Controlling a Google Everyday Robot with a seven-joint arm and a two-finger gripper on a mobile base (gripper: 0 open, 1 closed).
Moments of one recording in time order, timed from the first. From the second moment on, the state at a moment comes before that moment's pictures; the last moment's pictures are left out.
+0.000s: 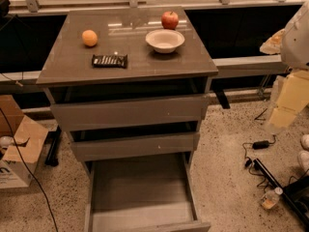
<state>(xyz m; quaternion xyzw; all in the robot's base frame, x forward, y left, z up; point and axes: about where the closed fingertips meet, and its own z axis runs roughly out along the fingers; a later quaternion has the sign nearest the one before) 0.438 -0.217 0.976 -0.60 0.78 -0.03 0.16</state>
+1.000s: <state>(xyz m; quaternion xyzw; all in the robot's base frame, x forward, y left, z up) 0.473 -0.093 1.003 -0.64 0.72 0.02 0.26</state>
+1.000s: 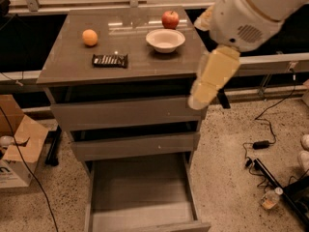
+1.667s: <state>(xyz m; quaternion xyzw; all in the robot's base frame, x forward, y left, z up) 0.532 0.016 1.008 -0.65 0.68 0.13 0.31</state>
